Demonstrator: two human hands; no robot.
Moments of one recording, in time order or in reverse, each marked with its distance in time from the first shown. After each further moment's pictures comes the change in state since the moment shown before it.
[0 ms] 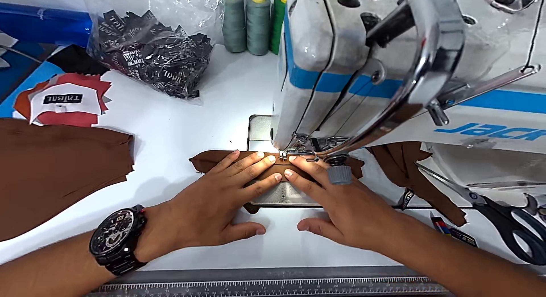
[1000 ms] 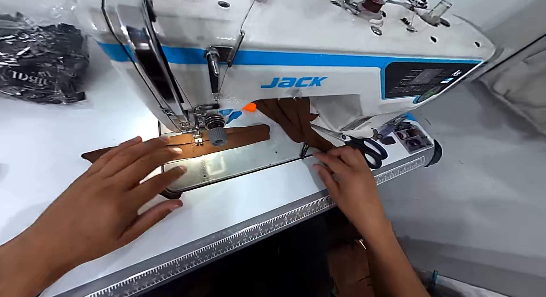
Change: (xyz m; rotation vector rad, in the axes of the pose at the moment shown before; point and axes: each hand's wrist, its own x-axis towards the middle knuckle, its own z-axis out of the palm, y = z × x) left_hand 0.000 0.009 -0.024 0.043 0.253 0.179; right_hand -0.150 -0.015 -0.039 -0.177 0.488 0.628
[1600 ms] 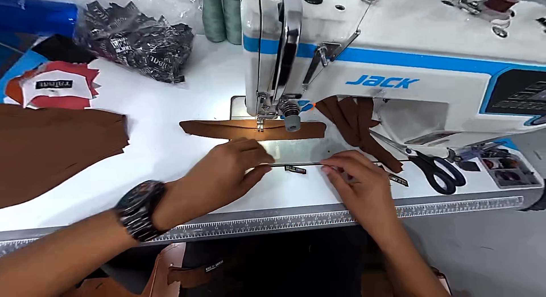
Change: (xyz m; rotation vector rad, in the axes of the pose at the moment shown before) left_hand 0.038 0.046 0.006 -0.212 0.022 -0.218; right_hand 0.028 -0.052 0.036 0.393 -0.057 -0.099
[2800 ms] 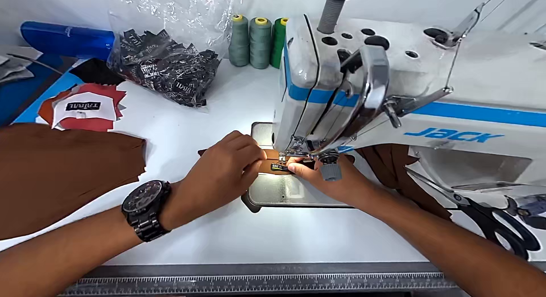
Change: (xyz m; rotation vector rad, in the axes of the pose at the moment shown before) left_hand 0.004 -0.068 -0.016 0.170 0.089 -0.133; right_hand 0.121 -0.003 0.078 -0.026 -0.475 0.005
